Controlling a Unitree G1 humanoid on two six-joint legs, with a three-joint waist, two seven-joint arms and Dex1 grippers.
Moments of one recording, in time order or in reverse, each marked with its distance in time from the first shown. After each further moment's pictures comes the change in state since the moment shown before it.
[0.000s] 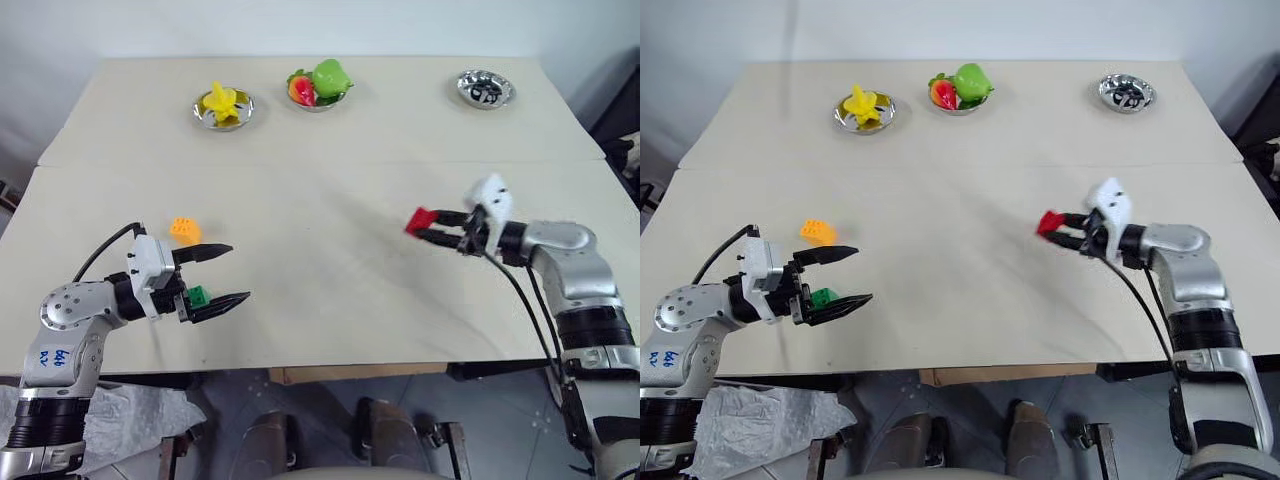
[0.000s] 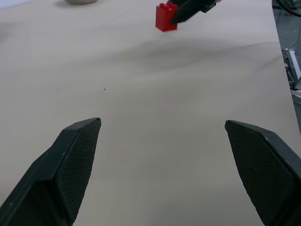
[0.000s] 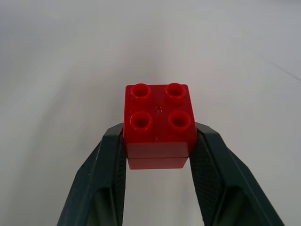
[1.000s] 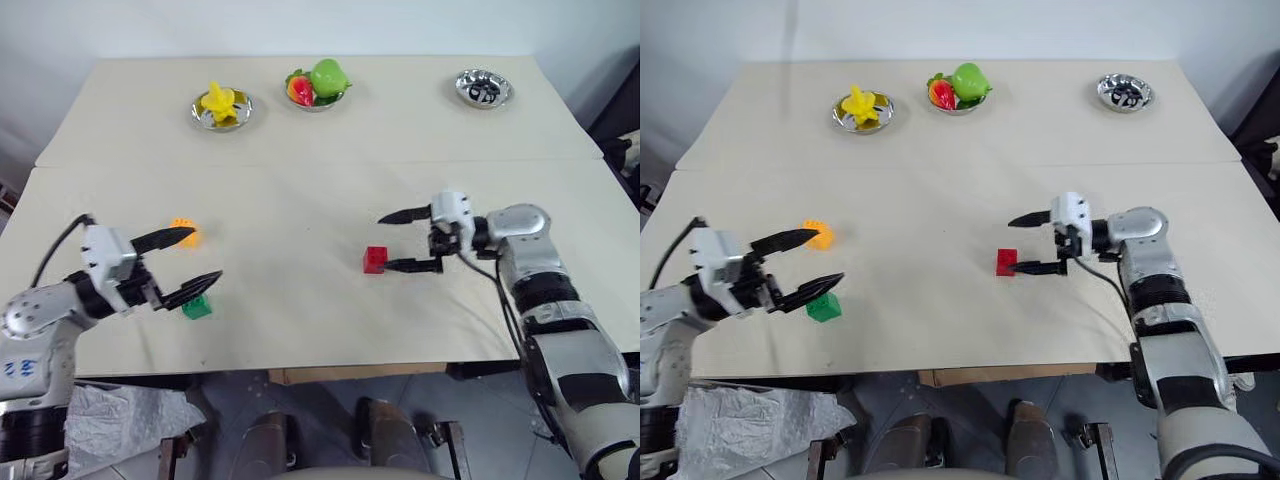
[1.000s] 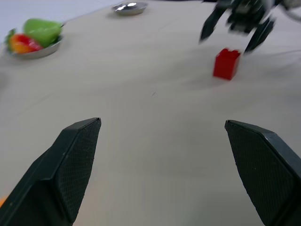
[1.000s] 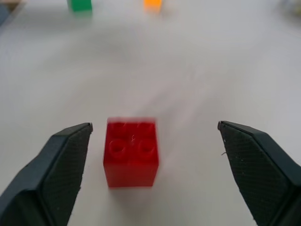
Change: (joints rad) left arm 0.134 0.031 0.211 -0.008 -0.020 -0.009 0.063; right arm -0.153 0.086 0.021 0.340 0.137 -0.307 0.327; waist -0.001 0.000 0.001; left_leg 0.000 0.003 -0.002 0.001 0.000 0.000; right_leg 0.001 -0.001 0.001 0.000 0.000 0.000
